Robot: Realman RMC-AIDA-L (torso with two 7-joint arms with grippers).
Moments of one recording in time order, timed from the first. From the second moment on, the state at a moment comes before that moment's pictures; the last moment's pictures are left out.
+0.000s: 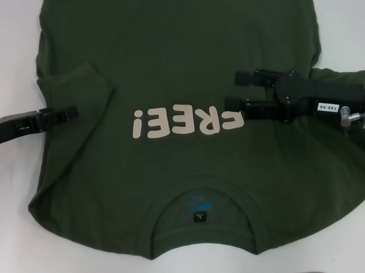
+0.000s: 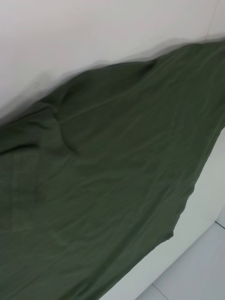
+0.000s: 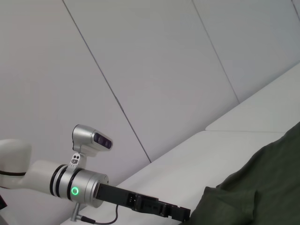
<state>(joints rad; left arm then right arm) -0.46 -2.13 0.45 0.67 2.25 1.27 -1.82 0.48 2.03 -0.85 -0.37 -1.70 -1.56 1.33</state>
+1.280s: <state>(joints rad) -0.49 -2.12 0.48 0.67 2.25 1.24 -1.80 0.48 2.03 -0.85 -0.37 -1.69 -1.56 1.33</state>
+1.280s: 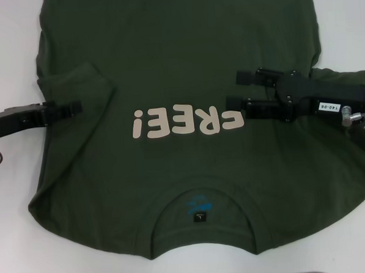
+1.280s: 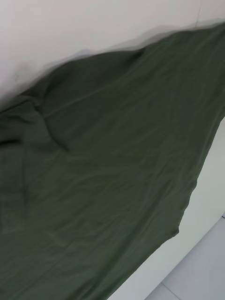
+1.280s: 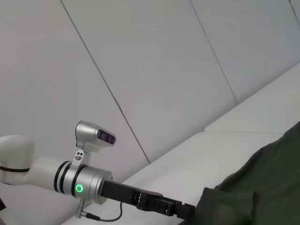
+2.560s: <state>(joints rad) -0.48 -2.12 0.48 0.68 2.25 1.29 -1.81 0.48 2.03 -0.85 -0.37 -1.69 -1.57 1.33</state>
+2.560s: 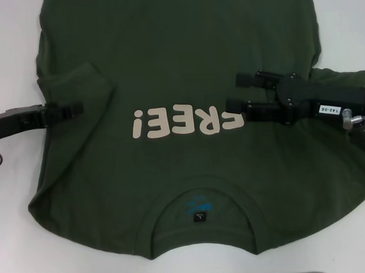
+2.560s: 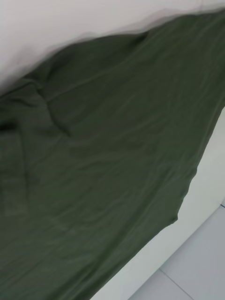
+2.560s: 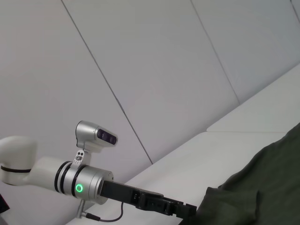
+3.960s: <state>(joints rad) -0.46 -2.12 0.49 0.68 2.25 1.33 -1.81 0.47 2.03 -0.85 -0.37 -1.69 -1.59 1.33</state>
